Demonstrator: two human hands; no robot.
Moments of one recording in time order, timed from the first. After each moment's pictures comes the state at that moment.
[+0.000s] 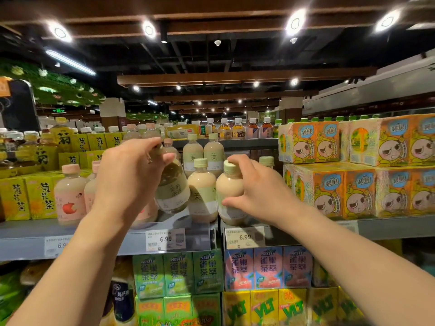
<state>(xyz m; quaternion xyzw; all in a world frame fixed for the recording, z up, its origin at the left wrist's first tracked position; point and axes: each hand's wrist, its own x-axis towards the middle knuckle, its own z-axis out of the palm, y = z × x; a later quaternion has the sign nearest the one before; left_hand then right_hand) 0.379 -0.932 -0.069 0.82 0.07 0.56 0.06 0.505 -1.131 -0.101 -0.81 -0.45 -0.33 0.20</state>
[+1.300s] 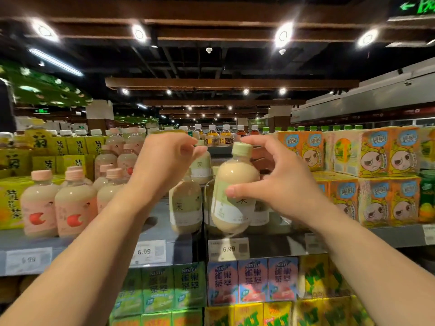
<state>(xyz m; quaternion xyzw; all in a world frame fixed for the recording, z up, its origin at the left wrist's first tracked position) 0.452 -0.962 -0.041 0.87 -0.02 0.49 0.05 0.483 -1.180 -0.067 -0.74 -0.41 -0.24 0.48</state>
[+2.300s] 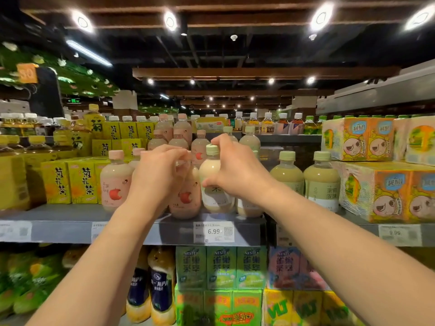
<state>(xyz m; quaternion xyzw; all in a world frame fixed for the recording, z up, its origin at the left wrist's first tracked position) 0.395 -0.832 -0.098 0.86 0.08 0.50 0.04 0.462 -0.994 -0.073 -0.83 -0.43 -0.24 0.27</state>
